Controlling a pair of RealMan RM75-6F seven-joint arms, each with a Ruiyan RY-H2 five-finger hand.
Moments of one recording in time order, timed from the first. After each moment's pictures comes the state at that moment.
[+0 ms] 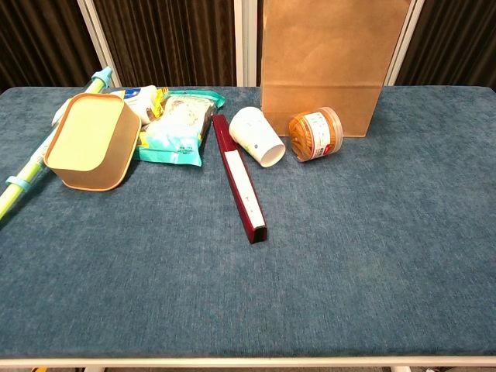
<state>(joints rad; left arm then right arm) 0.01 -1.21 0.00 -1.54 1.49 1.51 0.08 0.69 -1.34 0.39 -1.35 -1.49 1.41 0.22</state>
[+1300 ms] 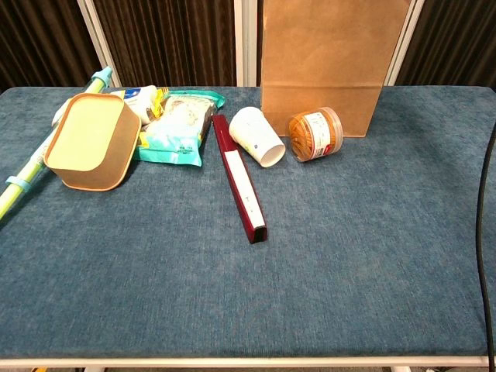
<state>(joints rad) 0.02 -1.19 -0.01 -1.55 1.48 1.53 0.09 0.97 -1.43 0.50 -1.19 -0.96 0.91 -0.10</state>
